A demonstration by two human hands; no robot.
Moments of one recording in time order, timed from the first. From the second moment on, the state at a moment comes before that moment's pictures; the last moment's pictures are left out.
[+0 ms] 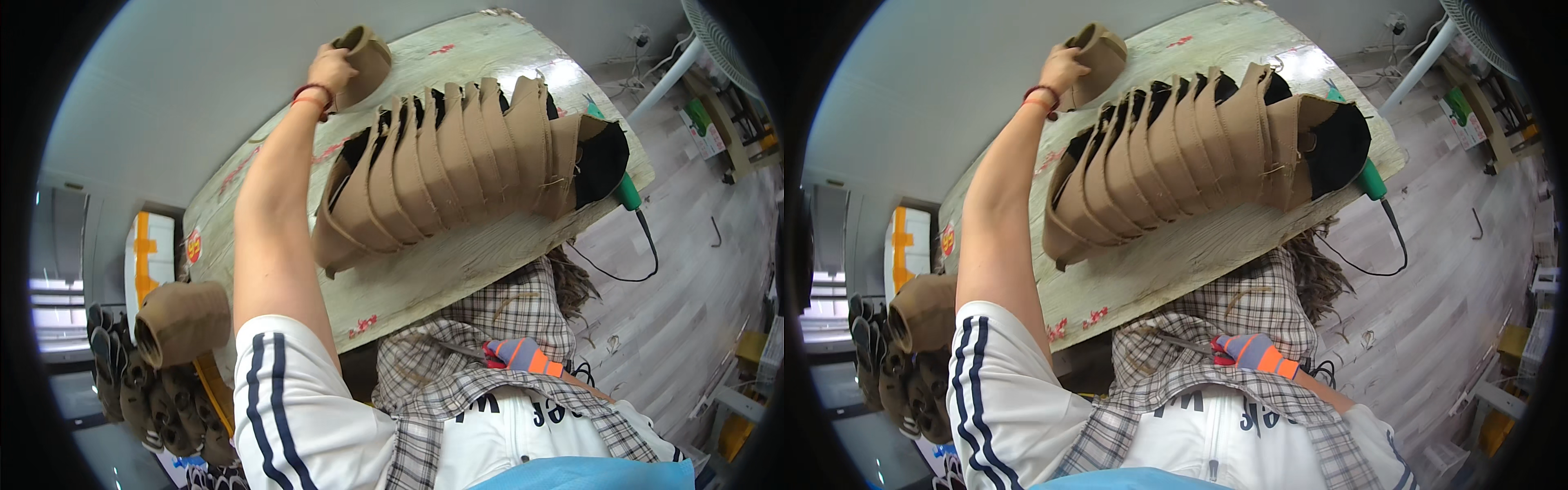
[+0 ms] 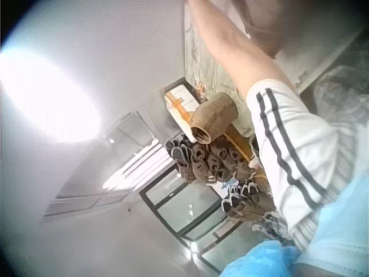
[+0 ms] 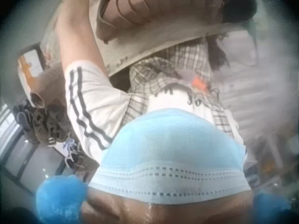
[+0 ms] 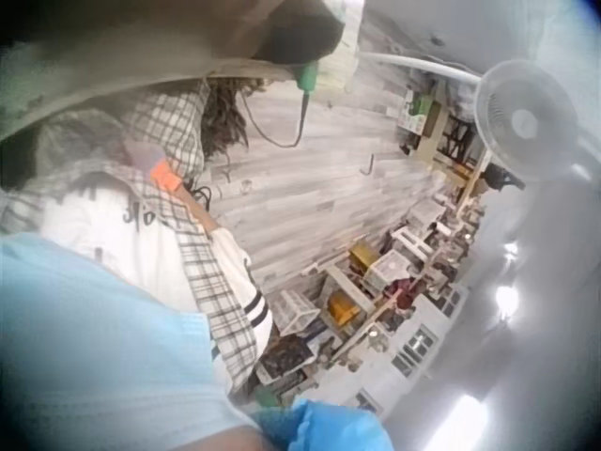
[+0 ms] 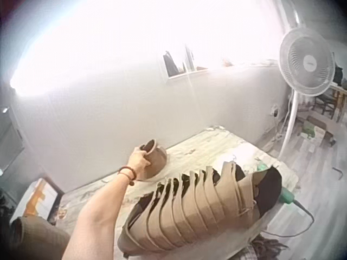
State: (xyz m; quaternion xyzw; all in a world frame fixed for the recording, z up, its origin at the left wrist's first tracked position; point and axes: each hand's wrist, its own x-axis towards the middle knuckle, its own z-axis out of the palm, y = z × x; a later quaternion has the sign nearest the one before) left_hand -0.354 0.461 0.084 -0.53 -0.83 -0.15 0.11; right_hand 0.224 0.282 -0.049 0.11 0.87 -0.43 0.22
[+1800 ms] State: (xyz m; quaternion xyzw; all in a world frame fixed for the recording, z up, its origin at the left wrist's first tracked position) left_hand 0.065 -0.038 -0.069 0.06 -0.52 -0.79 -0.32; right_hand 0.190 0.246 -0.020 -0.01 0.98 -0.14 -0.14
